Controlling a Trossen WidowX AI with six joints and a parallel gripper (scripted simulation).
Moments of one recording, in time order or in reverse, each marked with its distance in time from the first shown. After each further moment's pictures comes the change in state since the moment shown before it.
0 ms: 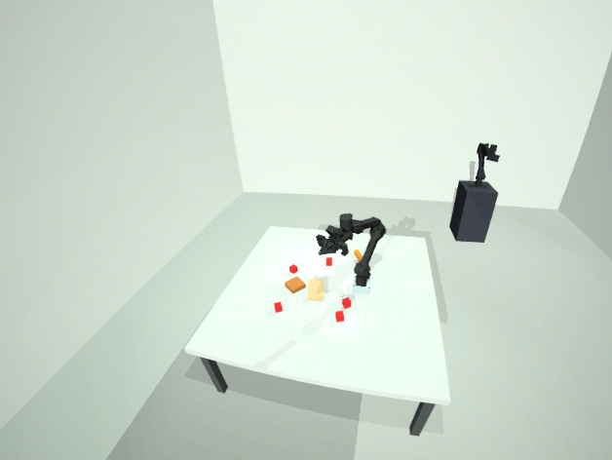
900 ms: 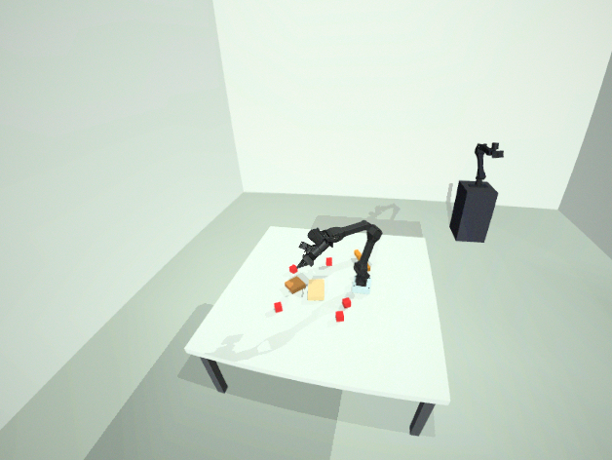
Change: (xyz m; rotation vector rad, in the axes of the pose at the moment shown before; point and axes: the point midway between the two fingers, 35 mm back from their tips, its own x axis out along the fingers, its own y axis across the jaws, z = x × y) arm 0.037 -0.172 -0.113 0.483 0.323 -0.536
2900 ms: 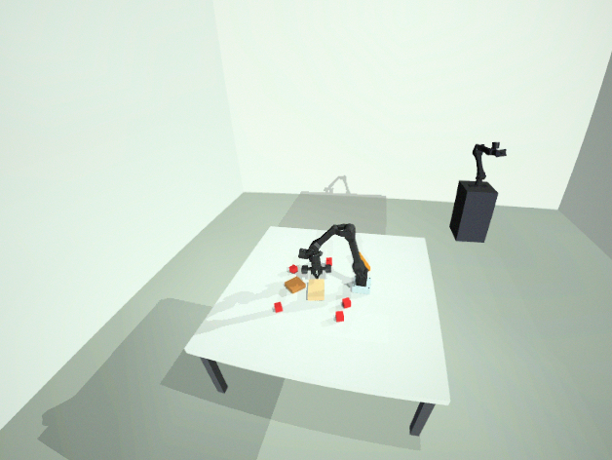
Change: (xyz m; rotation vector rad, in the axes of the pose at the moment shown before) arm 0.047 -0.333 -0.161 1.273 0.340 -0.981
